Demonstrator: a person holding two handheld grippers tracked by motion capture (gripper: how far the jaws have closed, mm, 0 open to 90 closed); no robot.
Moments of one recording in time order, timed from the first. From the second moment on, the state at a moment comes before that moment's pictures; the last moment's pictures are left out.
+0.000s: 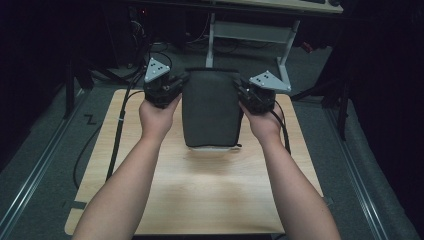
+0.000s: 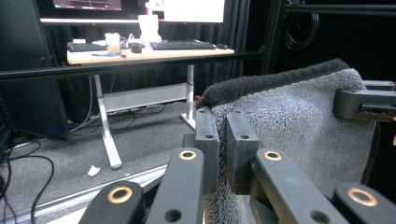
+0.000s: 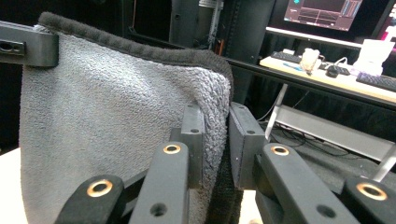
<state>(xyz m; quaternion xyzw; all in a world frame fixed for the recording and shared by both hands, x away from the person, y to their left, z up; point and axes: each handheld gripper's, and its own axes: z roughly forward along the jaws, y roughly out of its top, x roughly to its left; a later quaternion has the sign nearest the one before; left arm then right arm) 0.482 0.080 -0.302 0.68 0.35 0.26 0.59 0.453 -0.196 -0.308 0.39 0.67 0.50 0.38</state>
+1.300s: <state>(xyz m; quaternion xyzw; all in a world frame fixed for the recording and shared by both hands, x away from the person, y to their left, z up) 0.539 0.081 -0.418 0.75 0.42 0.13 0.49 0.510 -0.213 -0.396 0.43 0.74 0.44 0.28</state>
